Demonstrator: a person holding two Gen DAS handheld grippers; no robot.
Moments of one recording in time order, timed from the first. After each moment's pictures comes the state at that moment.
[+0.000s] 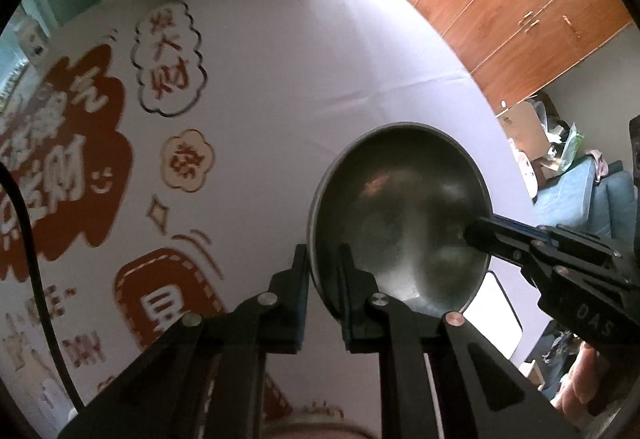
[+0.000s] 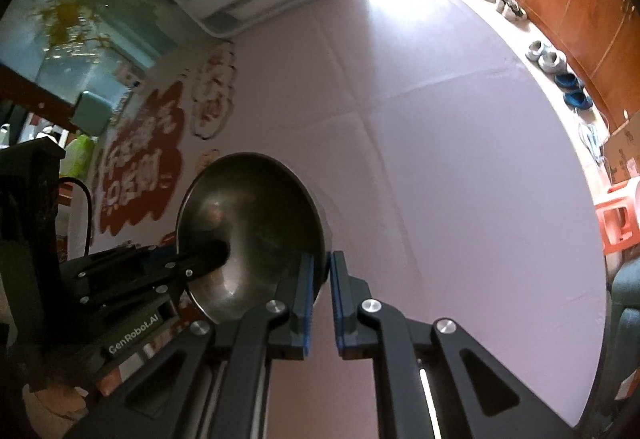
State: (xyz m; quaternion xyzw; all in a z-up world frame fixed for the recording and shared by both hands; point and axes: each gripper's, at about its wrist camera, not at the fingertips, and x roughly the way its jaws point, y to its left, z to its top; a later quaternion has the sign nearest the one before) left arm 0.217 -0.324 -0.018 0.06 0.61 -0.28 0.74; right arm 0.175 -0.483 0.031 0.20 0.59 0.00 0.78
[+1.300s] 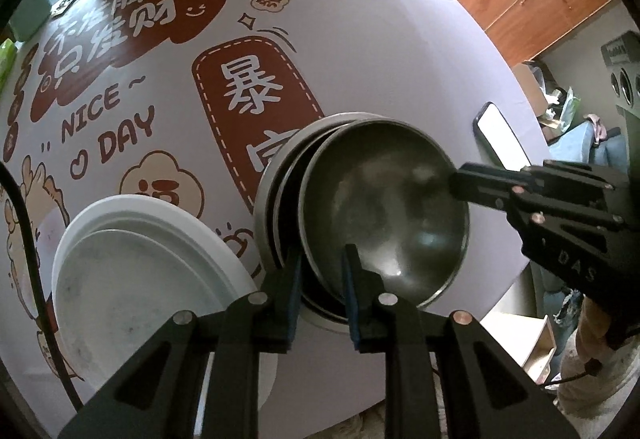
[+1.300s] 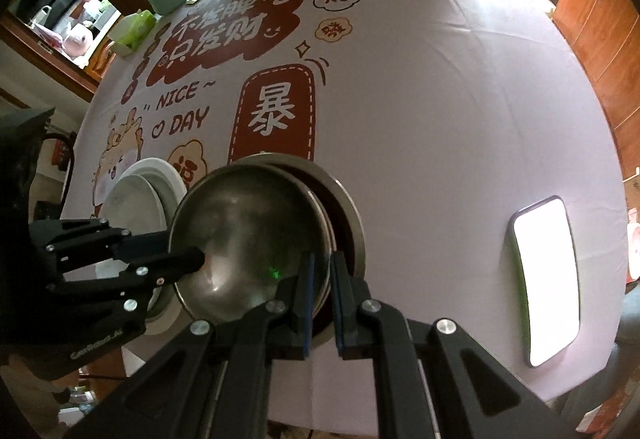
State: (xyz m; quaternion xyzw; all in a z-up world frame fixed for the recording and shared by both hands) left arm 0.052 -0.169 -0.019 0.08 0.63 -0.26 0.73; right arm 0.057 -0.339 0.019 0.09 0.62 0.07 0.77
